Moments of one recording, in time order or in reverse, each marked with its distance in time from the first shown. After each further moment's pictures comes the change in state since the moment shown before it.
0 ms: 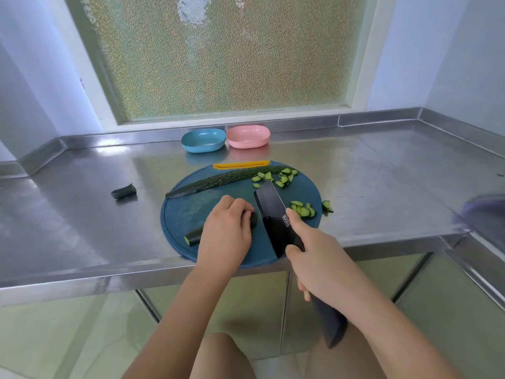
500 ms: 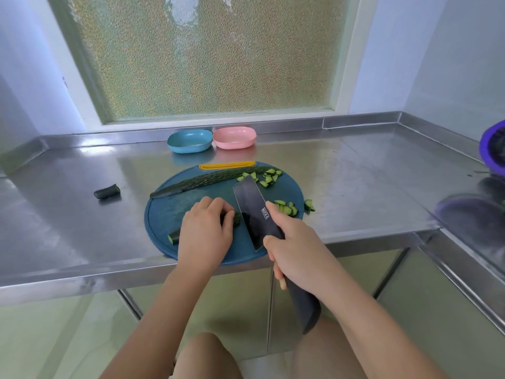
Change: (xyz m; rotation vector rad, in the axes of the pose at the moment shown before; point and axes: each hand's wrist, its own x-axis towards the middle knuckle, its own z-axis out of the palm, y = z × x) left_hand -0.001 -0.001 0.000 0.049 0.004 -0.051; right_hand 0.004 -0.002 -0.004 0.158 0.020 -0.071
